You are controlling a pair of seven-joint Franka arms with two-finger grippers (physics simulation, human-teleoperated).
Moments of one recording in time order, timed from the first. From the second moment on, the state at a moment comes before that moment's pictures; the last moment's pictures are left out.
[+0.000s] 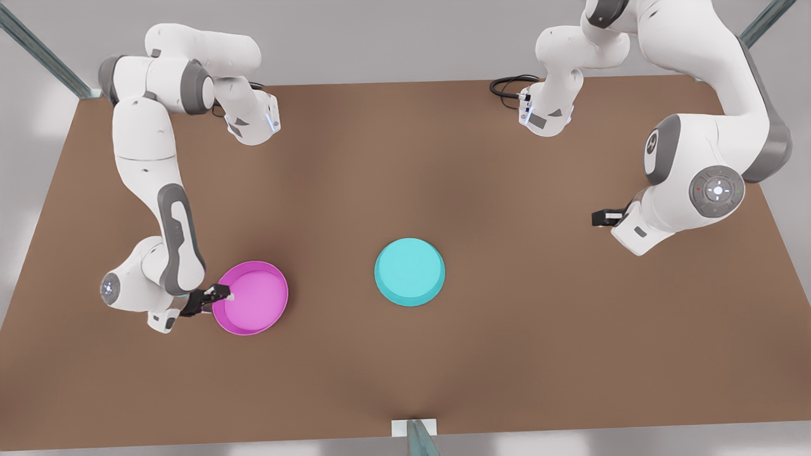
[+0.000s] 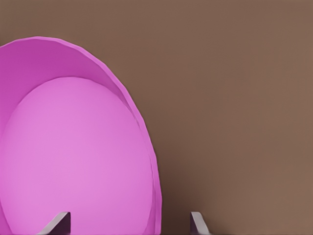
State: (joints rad) left arm -0.09 0.31 -0.07 -1.32 0.12 1.34 -0.09; right arm 0.09 0.72 -0.24 -1.70 0.60 2.18 -0.89
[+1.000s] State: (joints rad) left arm -0.09 0.33 -0.06 -1.33 0.13 1.36 -0.09; right arm 0.08 0.75 -0.25 -1.69 0.77 2.15 -1.01
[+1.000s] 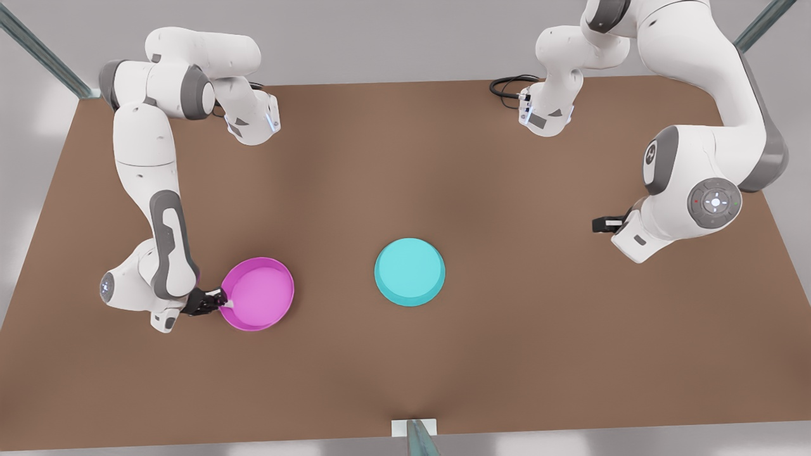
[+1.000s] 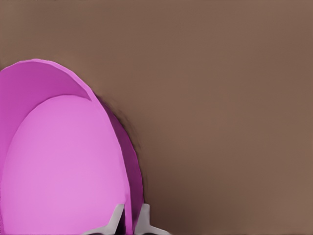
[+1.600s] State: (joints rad) left arm -0.09 0.33 -0.05 -1.33 0.13 1.37 -0.09; right arm 0.18 0.59 -0.15 -1.82 0.87 2.16 -0.82
